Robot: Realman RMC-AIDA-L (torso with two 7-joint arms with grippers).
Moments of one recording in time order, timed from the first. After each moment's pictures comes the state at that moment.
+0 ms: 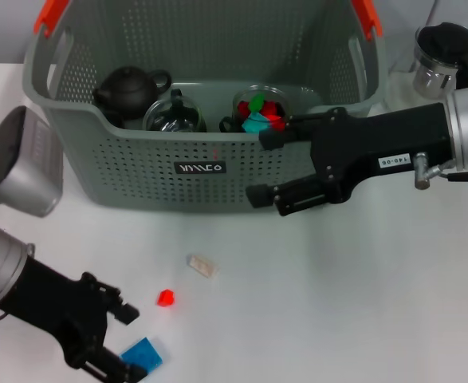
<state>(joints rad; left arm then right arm) -0.41 -2.17 1.00 1.34 2.49 1.93 -1.83 0.59 2.09 -1.16 -1.15 -1.86 -1.57 1.84</state>
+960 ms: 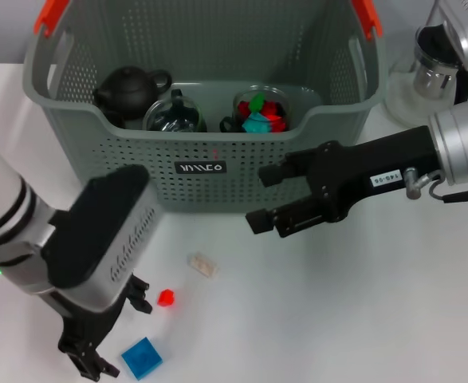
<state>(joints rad) -0.45 -2.17 1.41 1.46 2.67 1.82 -1.43 0.68 2.07 -1.14 -0.97 -1.92 -1.61 1.94</state>
